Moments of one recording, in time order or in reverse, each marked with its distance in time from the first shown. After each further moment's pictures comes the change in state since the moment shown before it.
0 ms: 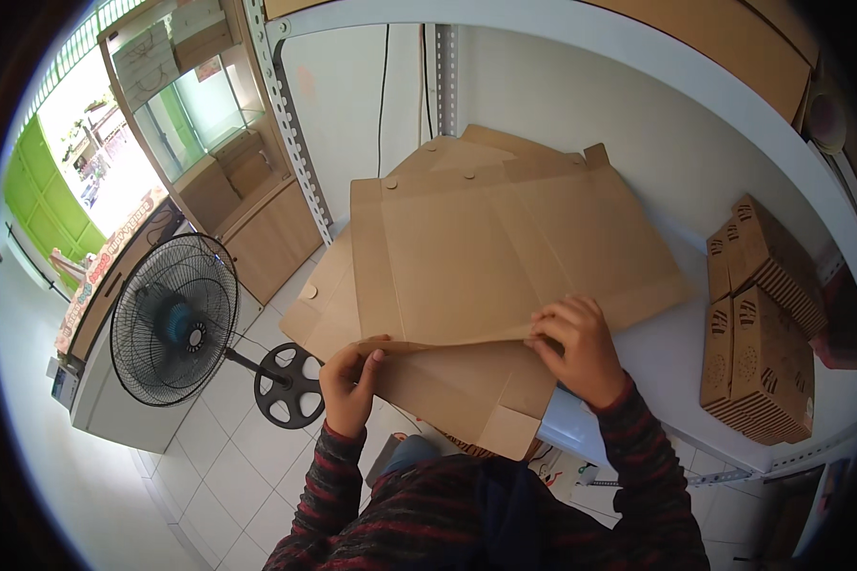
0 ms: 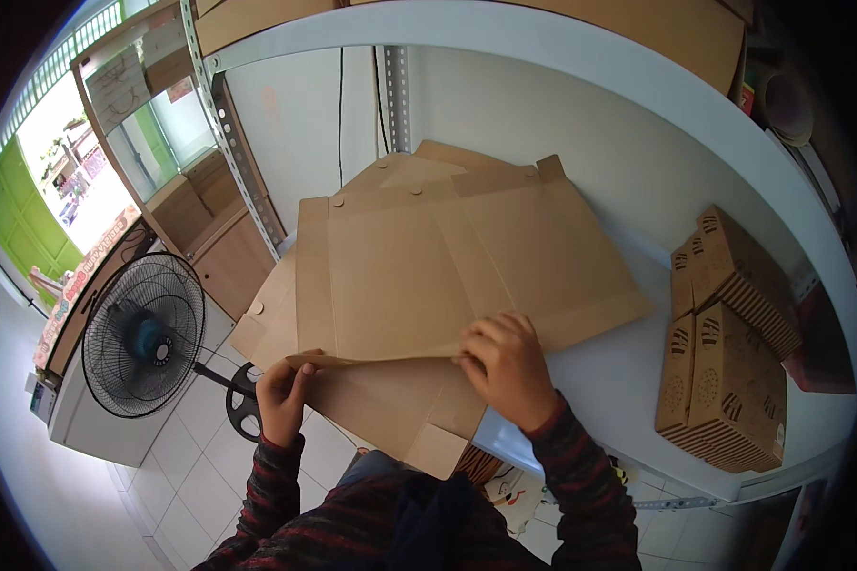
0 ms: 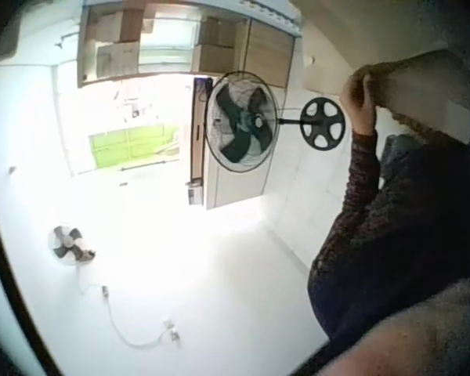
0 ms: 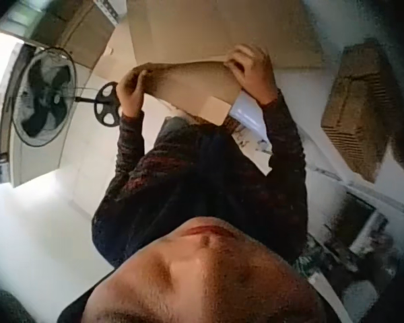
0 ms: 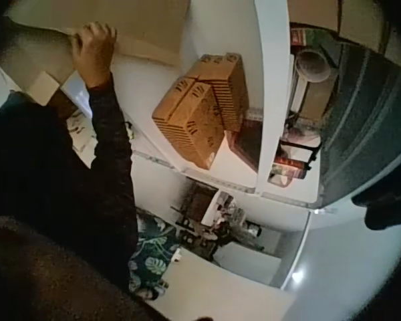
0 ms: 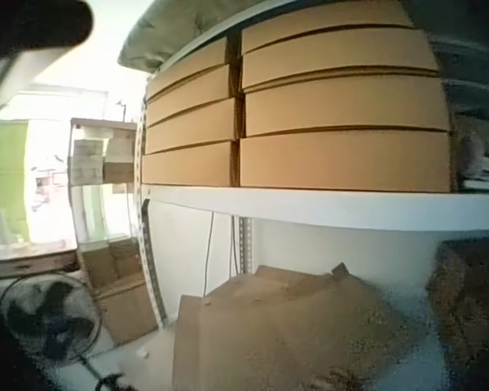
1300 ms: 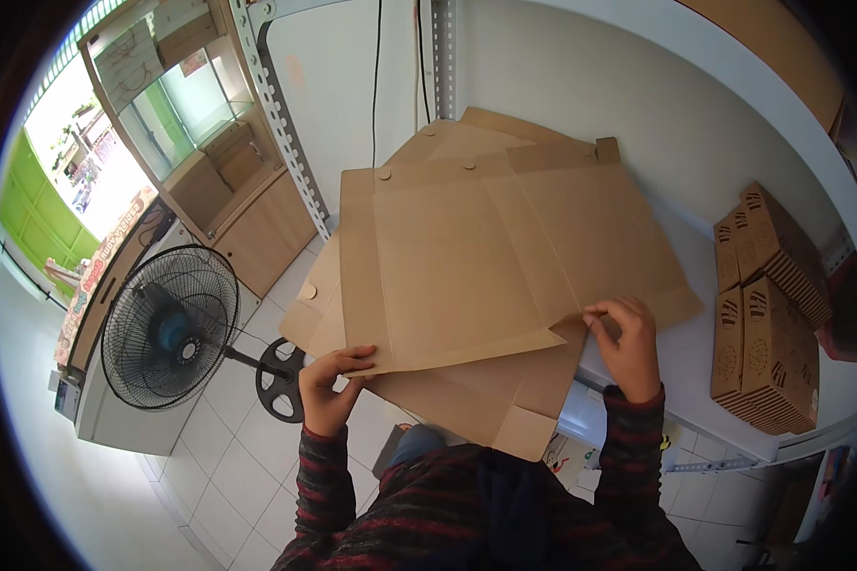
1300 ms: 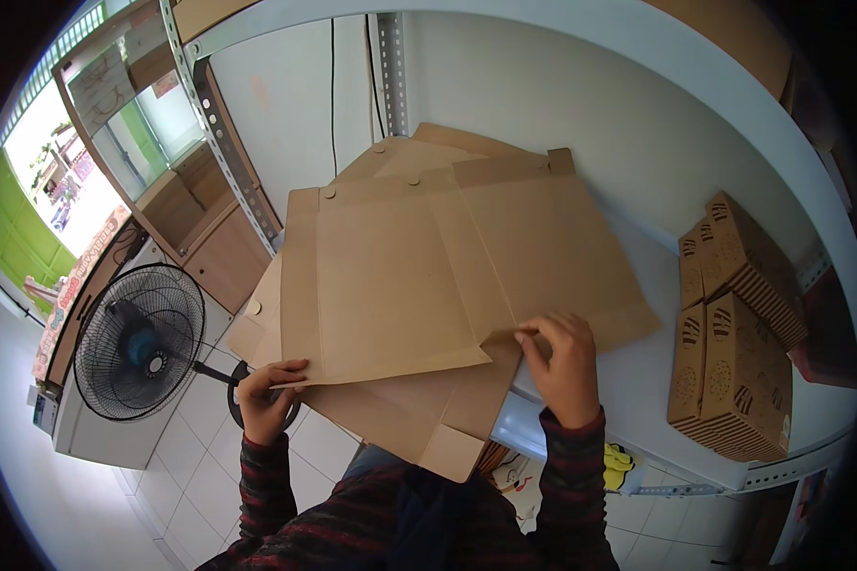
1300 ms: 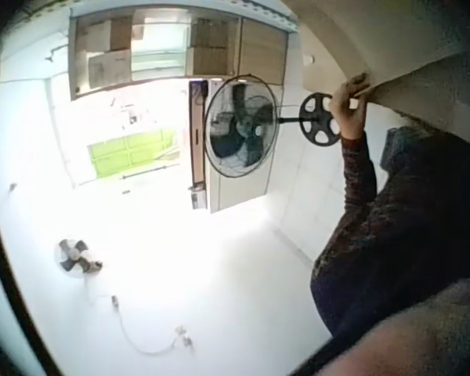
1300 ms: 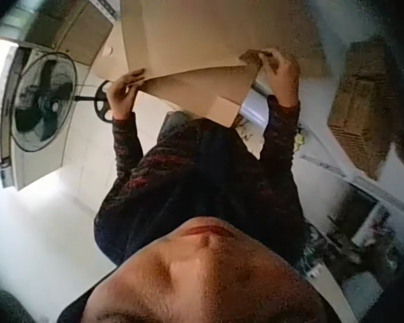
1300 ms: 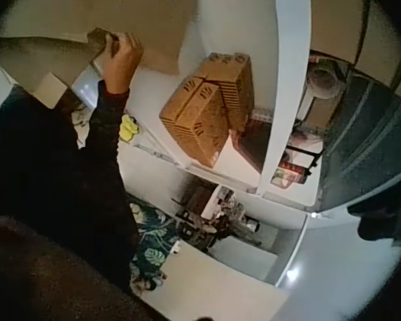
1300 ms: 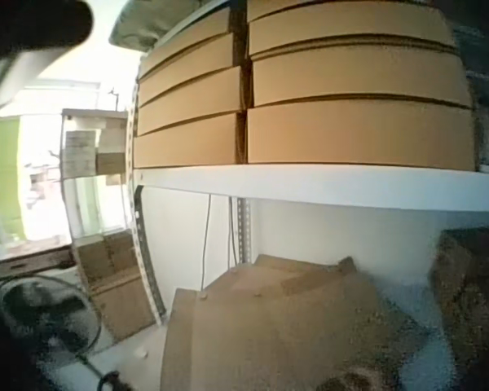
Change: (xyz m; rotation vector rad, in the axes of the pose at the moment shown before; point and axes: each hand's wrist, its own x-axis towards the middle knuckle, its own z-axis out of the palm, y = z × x) left_hand 0.014 -0.006 -0.044 0.120 -0.203 0.121; right_hand -0.021 0.018 -0.017 0.050 -0.003 0.521
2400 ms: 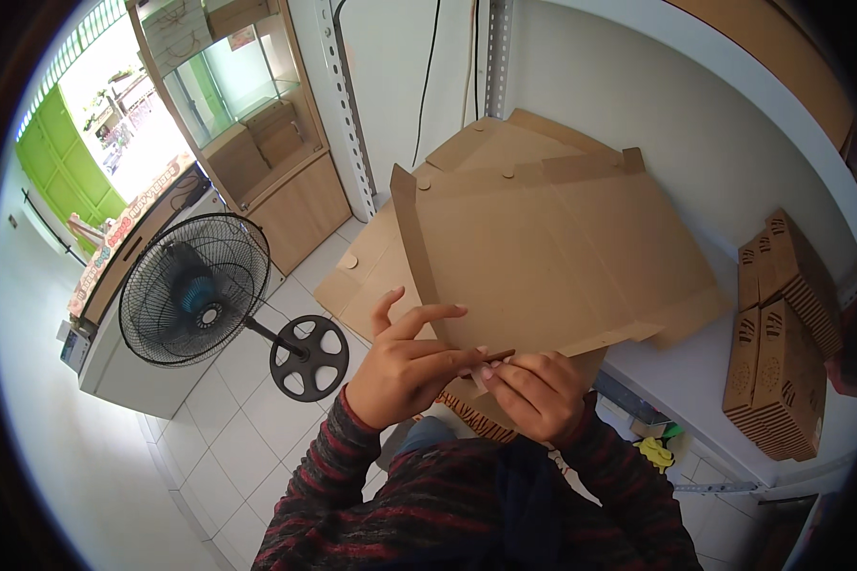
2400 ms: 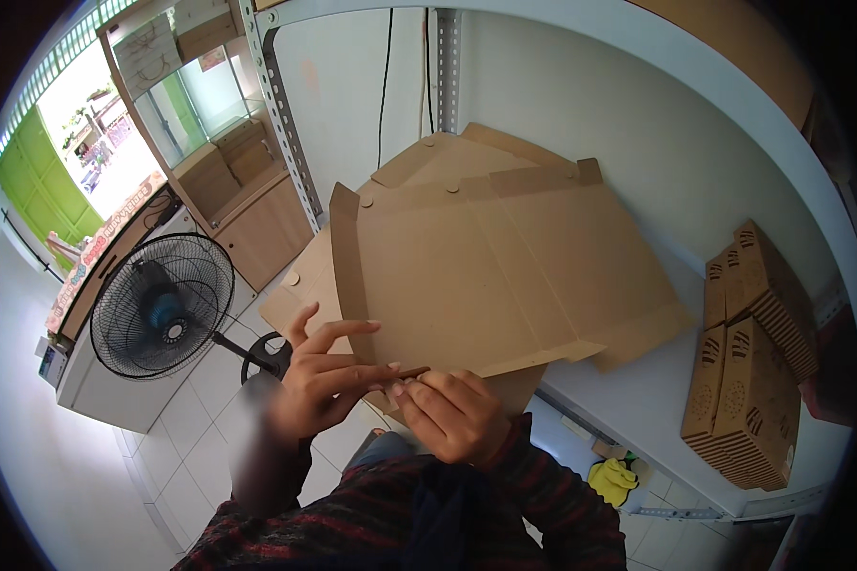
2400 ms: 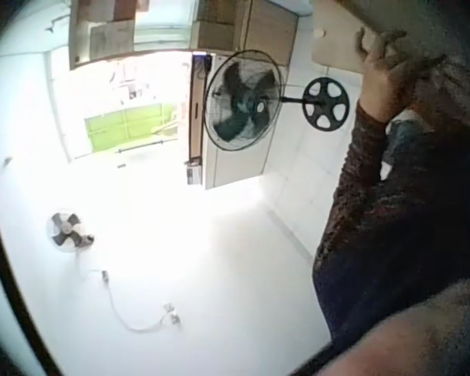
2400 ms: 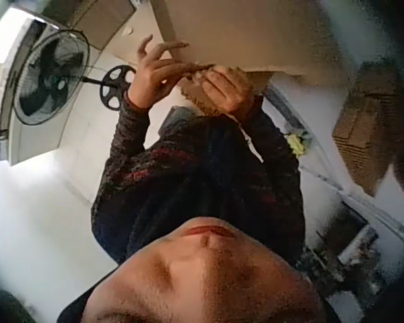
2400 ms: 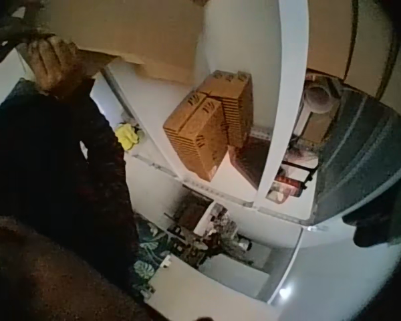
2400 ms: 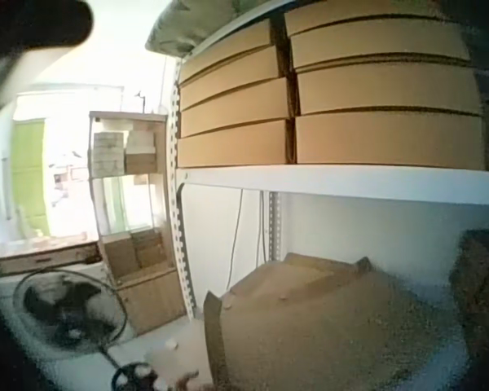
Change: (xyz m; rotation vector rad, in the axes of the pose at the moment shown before) left_hand 0.025 0.084 0.023 0.562 -0.184 0.603; right_hand -0.031 -0.099 0.067 -0.051 0.270 -0.990
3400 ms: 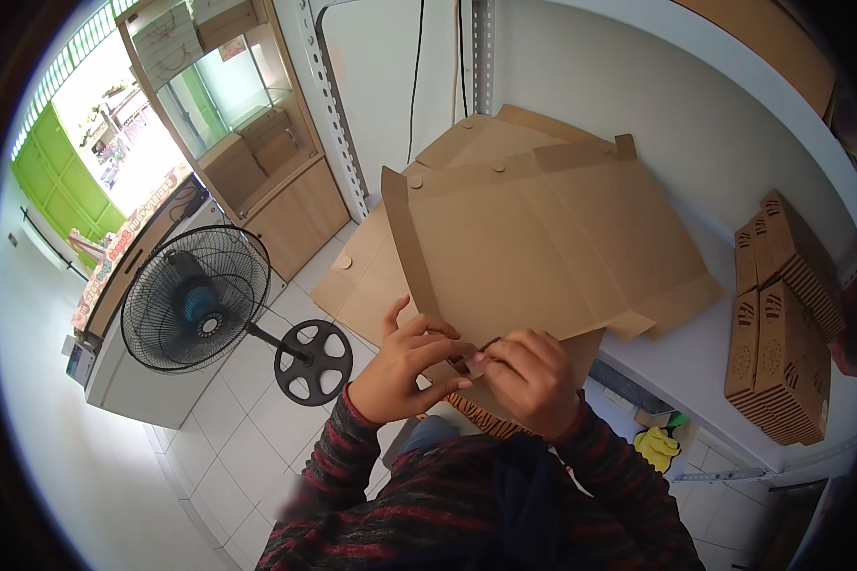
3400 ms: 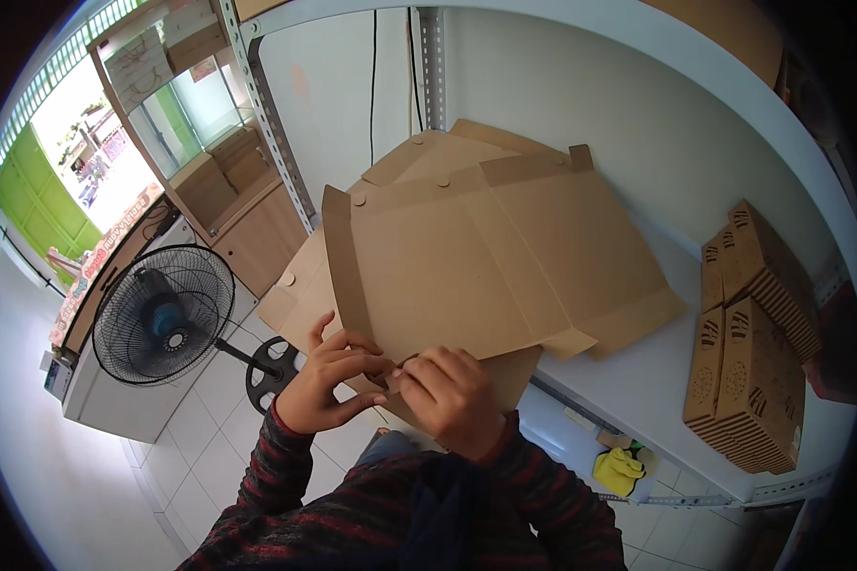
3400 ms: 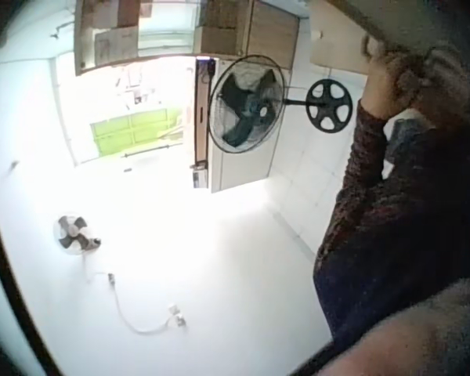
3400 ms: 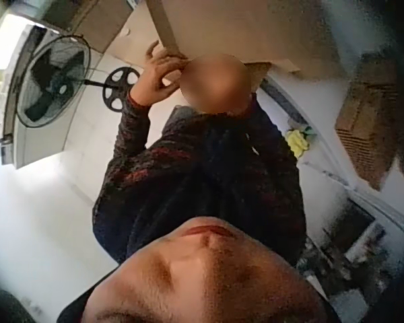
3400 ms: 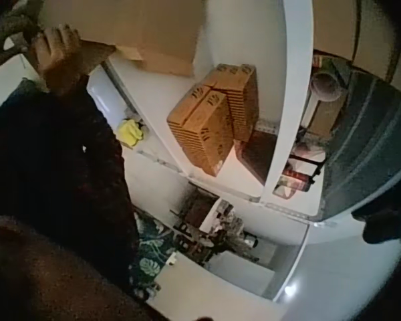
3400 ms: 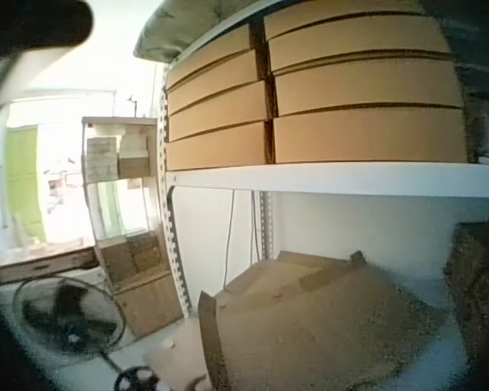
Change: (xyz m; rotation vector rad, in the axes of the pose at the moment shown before) left_hand -0.010 -0.002 0.007 -0.275 -0.249 -0.166; right_hand -0.004 -0.001 0.004 0.073 -0.052 0.187
